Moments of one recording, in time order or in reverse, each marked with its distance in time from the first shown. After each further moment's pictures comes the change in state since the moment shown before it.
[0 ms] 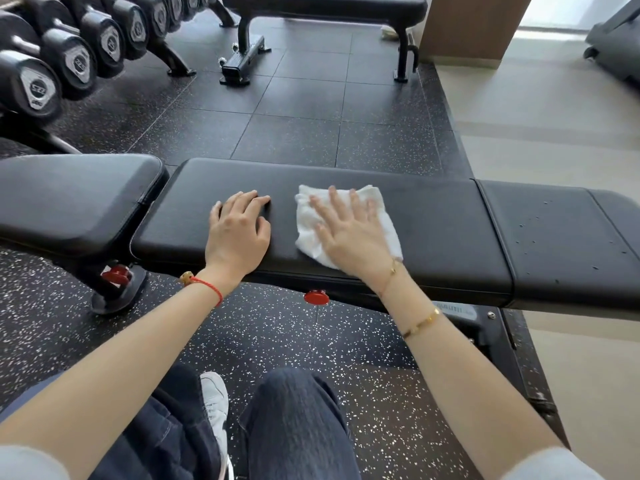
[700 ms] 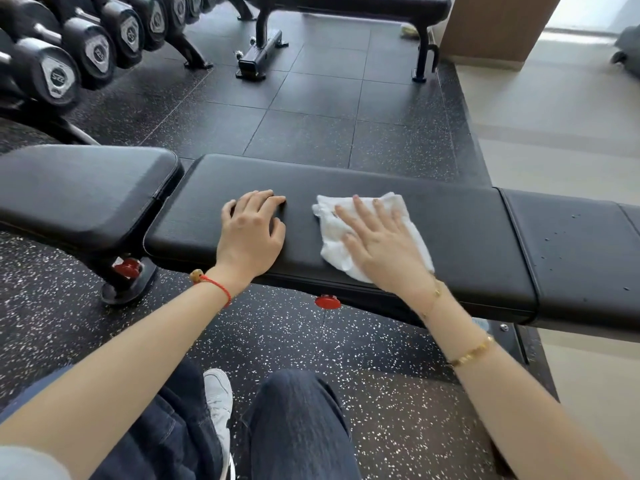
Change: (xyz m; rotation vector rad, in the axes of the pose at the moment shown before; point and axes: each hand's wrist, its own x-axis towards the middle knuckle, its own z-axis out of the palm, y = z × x) left_hand 0.002 -0.003 -0.004 0.023 0.010 0.022; right_hand -0.009 0.025 0.004 0.069 0.005 -0.087
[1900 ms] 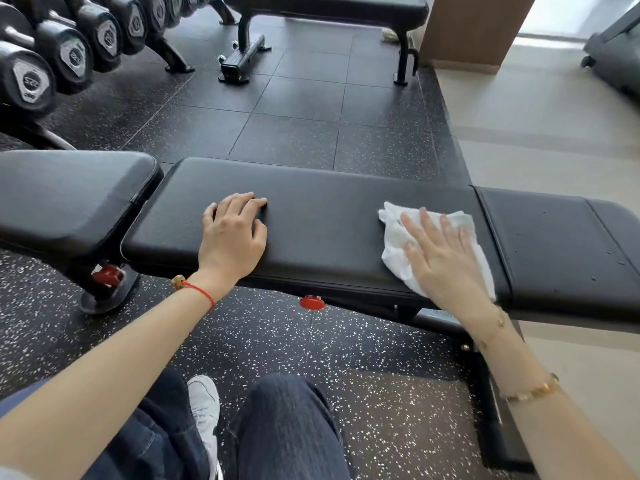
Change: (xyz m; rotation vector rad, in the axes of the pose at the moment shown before) left_hand -0.002 0.003 0.004 0.003 0.008 -0.013; right_hand -0.068 0.078 -0.012 -0.032 0.089 0.301
